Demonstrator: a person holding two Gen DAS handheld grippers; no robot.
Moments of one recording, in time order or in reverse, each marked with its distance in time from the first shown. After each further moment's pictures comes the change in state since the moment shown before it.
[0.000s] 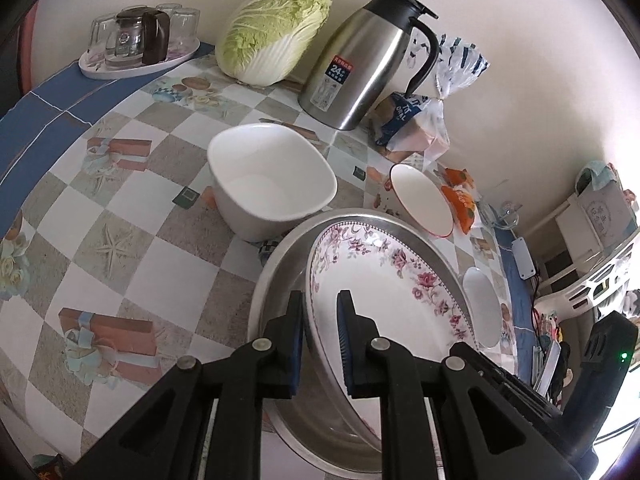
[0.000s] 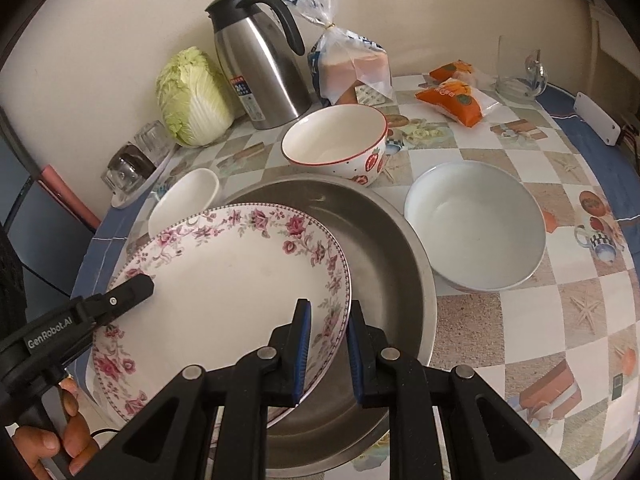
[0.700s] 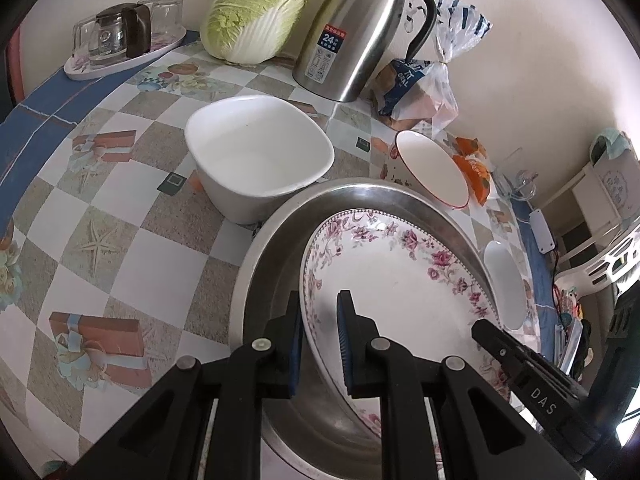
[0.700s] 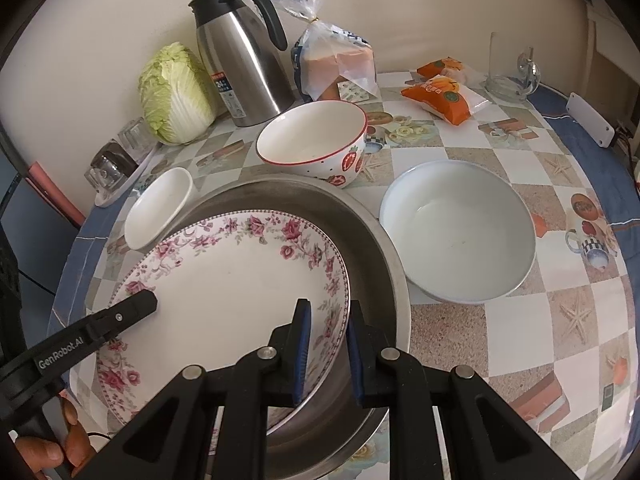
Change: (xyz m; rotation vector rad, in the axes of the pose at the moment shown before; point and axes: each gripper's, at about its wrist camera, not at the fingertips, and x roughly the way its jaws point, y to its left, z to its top) left arm 0.026 -0.014 -0.006 0.065 0.065 0.063; right arm 0.010 -0.010 0.006 -0.006 0.008 -0.051
